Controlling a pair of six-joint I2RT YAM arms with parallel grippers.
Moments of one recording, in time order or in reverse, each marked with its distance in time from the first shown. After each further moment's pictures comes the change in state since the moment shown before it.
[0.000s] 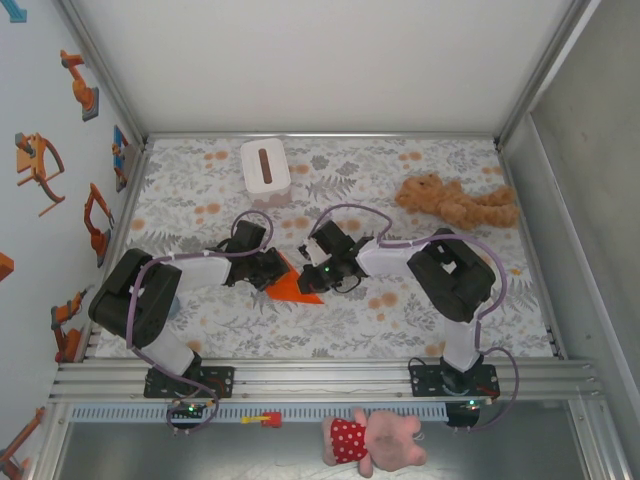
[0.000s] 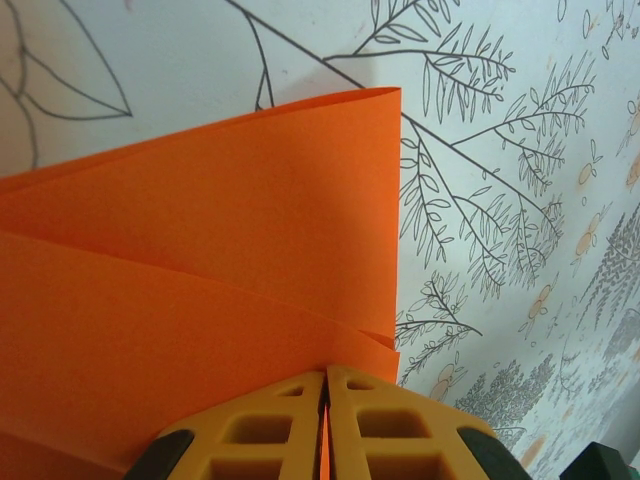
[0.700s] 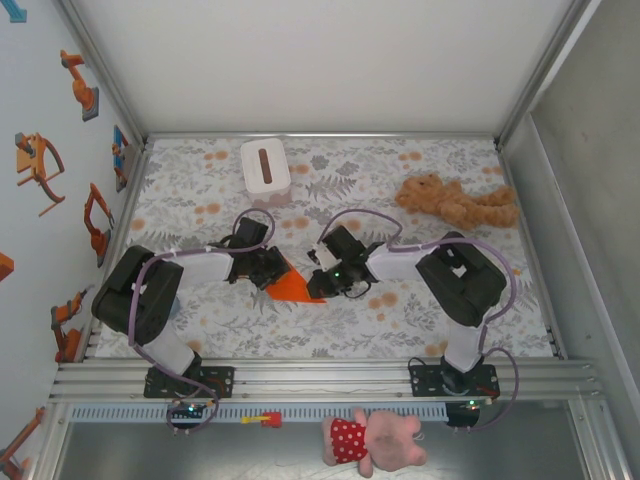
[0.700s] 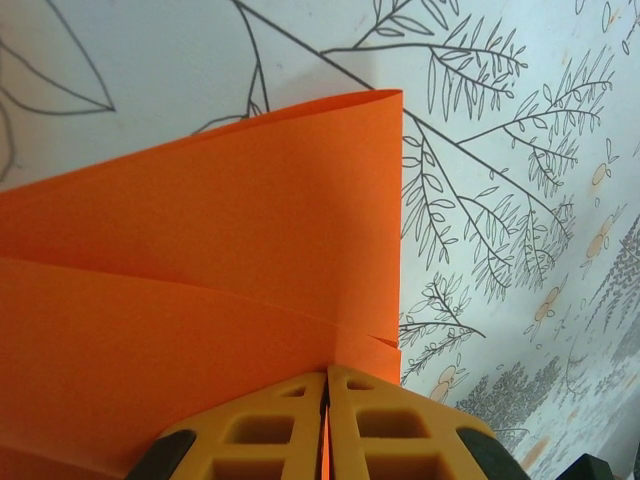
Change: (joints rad) left arm 0.001 0.024 0.044 -0.064 0.003 0.000; right arm -0.030 -0.077 -0.127 0.036 -0.004 -0.043
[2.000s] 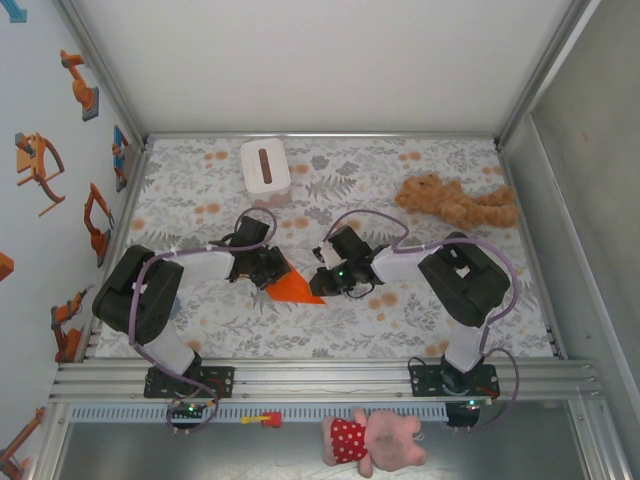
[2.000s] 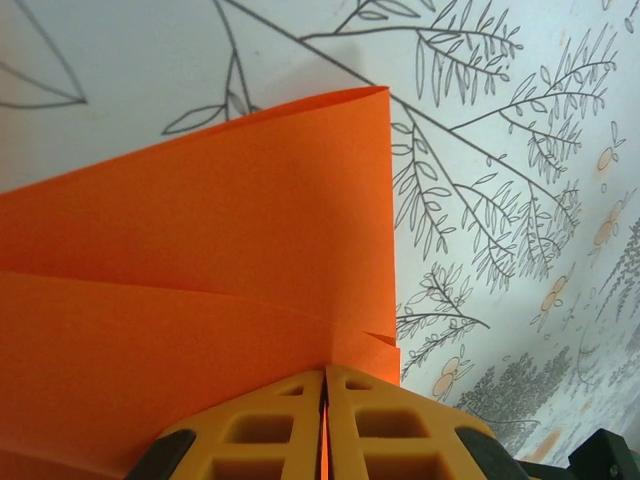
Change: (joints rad) left arm -0.007 -0.009 0.019 -0.041 -0.004 0.034; right arm -0.021 -0.001 -0.032 0.094 -0.004 0.053
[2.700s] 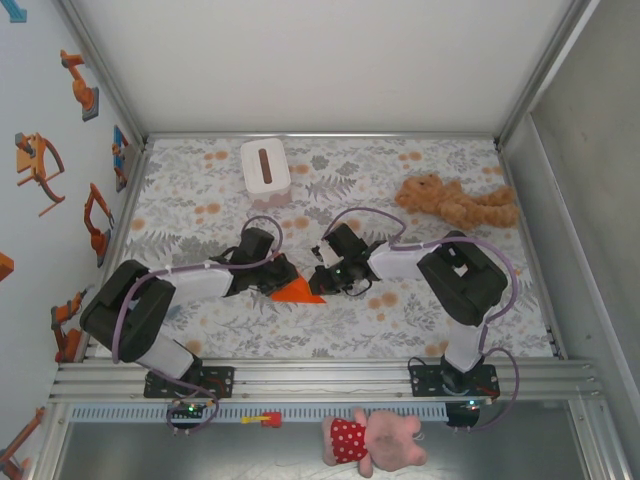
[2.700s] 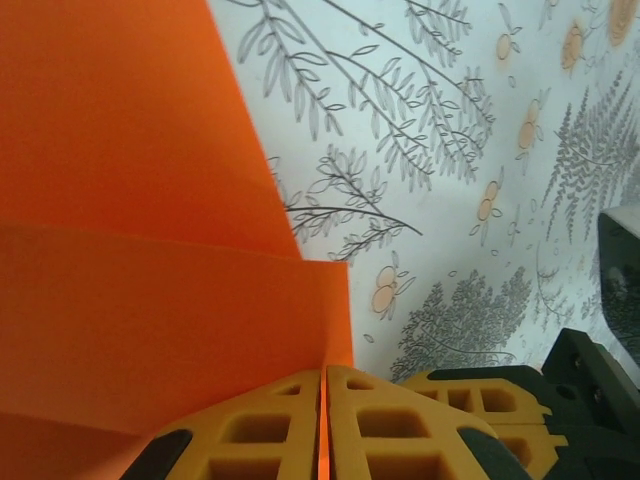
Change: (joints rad) left arm -0.100 -0.098 -0.120 0.187 -0.003 -0.003; right arm 0.005 0.017 0.052 -0.096 0.031 0.016
